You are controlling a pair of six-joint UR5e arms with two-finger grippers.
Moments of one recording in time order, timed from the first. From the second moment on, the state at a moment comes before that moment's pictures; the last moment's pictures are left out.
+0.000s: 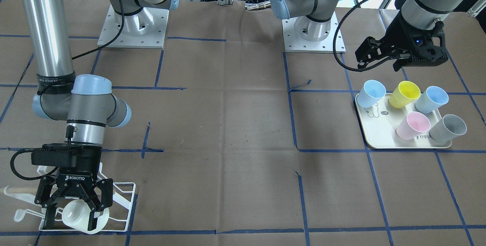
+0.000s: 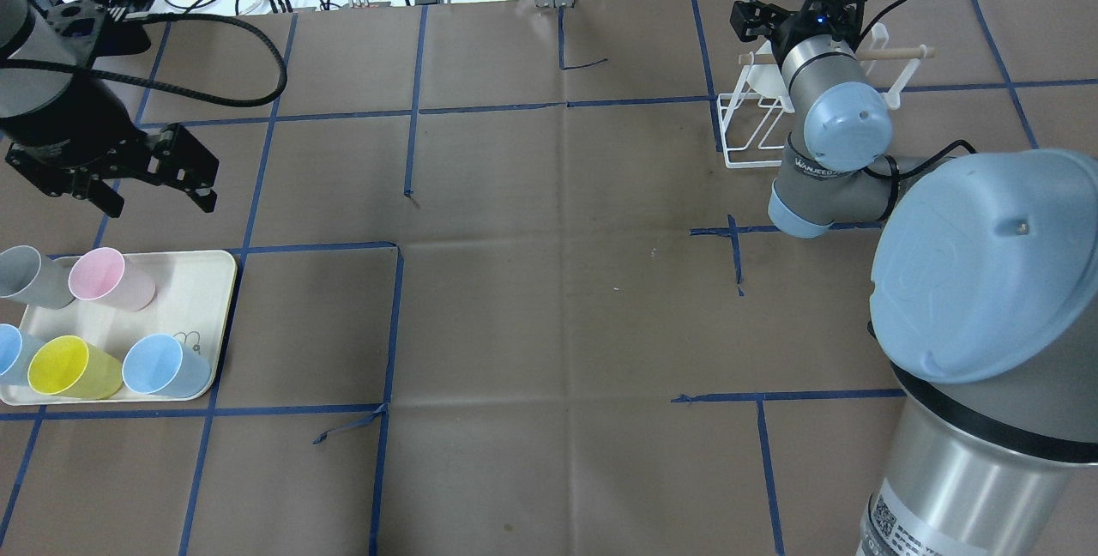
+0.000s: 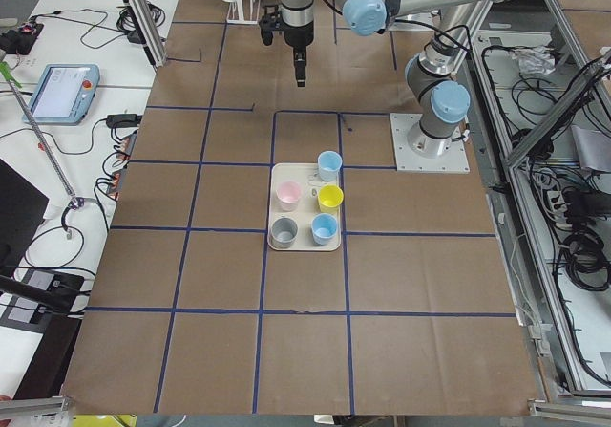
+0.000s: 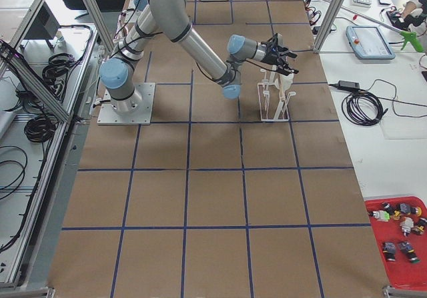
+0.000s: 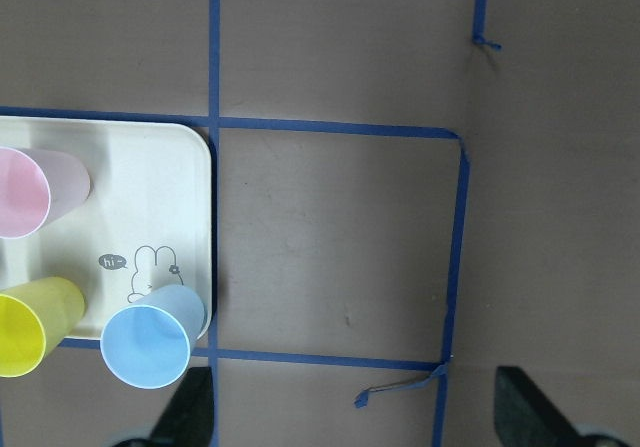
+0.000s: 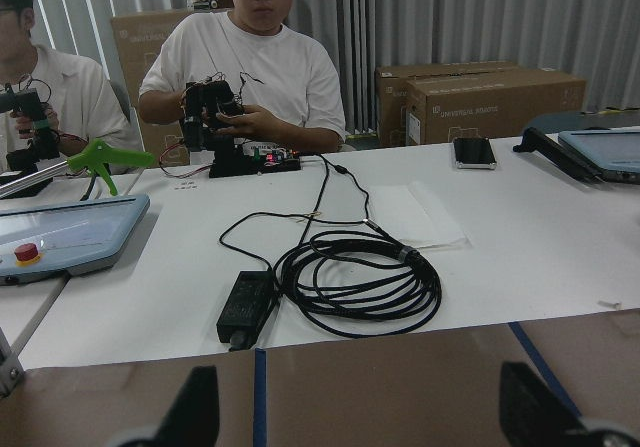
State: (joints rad) left arm -1.23 -1.46 -1.75 -1.56 1.62 0.32; right arm 1.47 -0.89 1.80 -3.74 -1.53 0.05
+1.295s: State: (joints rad) left arm -0.95 -1.48 -2.17 -1.24 1.59 0.58; right arm 1.60 -1.14 1.85 -3.75 -1.40 0.16
